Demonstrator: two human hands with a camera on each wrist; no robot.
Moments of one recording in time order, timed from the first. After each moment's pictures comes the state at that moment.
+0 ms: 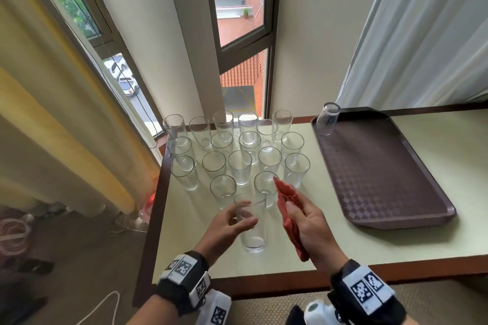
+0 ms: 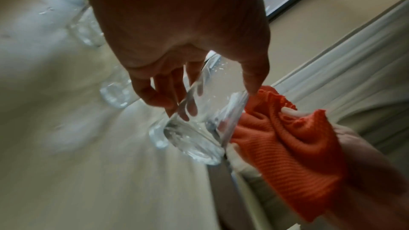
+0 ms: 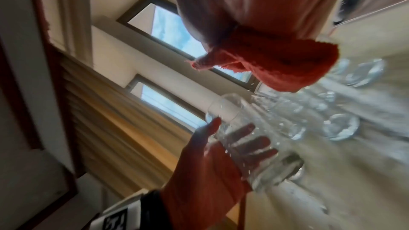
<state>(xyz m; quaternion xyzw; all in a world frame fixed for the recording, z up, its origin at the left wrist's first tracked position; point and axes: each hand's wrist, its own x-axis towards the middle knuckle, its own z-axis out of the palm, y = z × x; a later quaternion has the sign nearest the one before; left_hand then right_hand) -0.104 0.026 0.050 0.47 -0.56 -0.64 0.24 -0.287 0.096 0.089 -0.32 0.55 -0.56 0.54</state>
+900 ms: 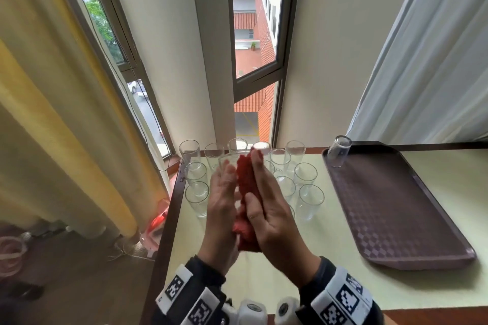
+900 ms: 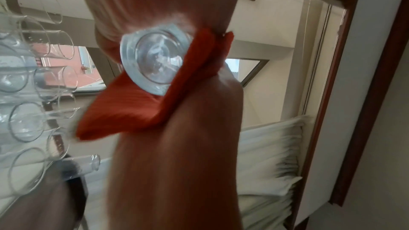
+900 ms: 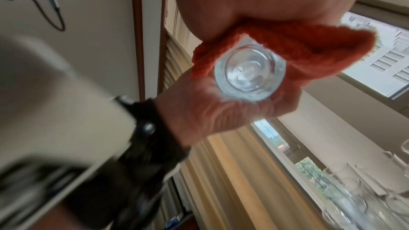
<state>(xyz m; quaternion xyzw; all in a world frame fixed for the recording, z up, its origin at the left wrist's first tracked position) -0.113 0.010 0.189 0.36 -0.38 -0.67 0.53 -0.206 0.043 0.177 -0.62 0.48 -0.53 0.32</state>
